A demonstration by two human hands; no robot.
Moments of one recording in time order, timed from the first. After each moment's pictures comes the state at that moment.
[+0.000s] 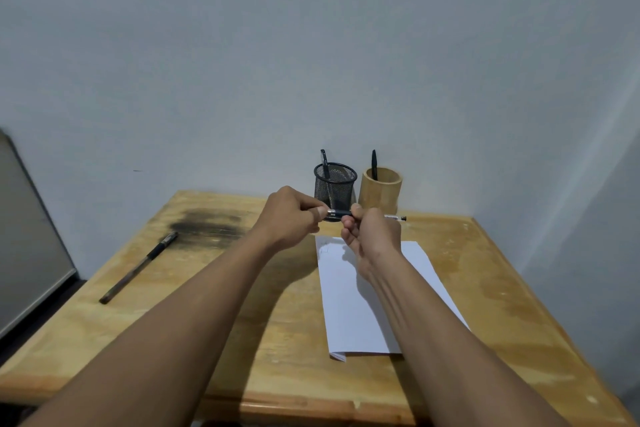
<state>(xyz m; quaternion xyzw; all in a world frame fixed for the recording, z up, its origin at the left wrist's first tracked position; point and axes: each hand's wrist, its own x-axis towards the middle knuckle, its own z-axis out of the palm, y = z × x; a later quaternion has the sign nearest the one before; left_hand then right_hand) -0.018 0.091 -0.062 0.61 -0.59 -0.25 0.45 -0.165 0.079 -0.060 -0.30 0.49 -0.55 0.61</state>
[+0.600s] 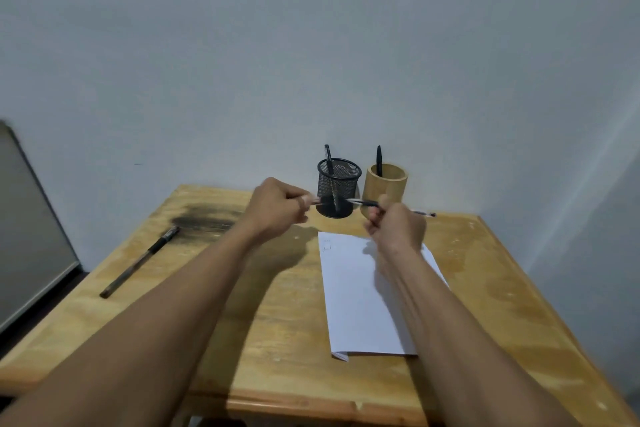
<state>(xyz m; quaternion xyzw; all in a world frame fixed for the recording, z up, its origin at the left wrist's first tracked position) 0.006 0.085 -0.068 0.62 -0.56 -0.26 0.48 -0.181 0.060 -0.064 -0.28 0.48 -0.62 0.56</state>
